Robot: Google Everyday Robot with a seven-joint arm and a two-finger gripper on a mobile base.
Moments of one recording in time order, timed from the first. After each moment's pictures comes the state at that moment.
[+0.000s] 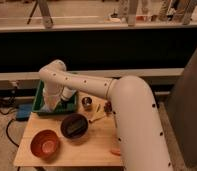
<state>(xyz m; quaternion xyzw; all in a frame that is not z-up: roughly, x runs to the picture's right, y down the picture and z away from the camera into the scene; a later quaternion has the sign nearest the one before) -0.260 0.102 0.802 -0.22 -0.33 -0.51 0.76</state>
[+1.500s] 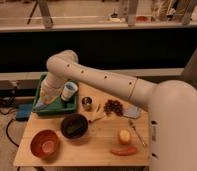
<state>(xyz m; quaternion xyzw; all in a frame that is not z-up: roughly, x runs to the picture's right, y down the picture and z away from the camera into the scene) -0.247 0.054 0.689 -0.11 -0.42 -0.49 0.75</state>
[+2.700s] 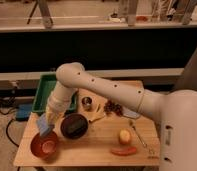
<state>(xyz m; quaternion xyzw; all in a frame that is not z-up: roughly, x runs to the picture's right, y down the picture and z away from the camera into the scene) -0.219 0.156 0.636 -0.09 -0.54 -0.66 0.52</state>
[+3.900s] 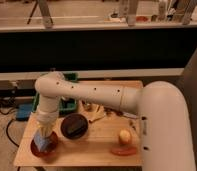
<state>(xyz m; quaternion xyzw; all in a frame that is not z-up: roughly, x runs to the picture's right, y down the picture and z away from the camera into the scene) -0.248 0.205 0.650 -0.14 -0.53 -0.71 0.45</state>
